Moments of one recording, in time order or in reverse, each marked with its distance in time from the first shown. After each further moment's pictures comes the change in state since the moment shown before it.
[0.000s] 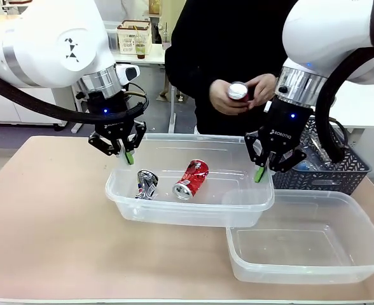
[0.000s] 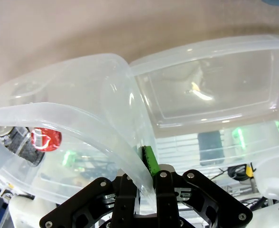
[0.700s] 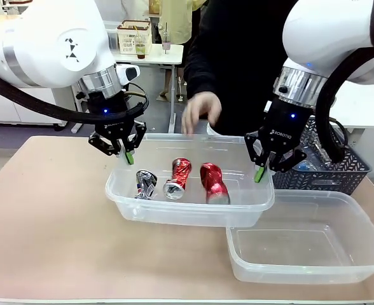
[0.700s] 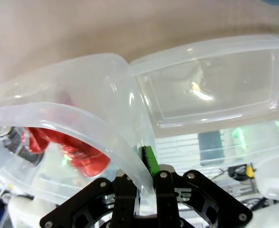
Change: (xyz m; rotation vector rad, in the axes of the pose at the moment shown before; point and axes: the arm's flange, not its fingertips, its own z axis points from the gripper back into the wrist) left arm 0.000 0.000 0.000 0.000 0.000 0.000; right arm 0.000 0.000 0.000 0.000 0.000 0.000
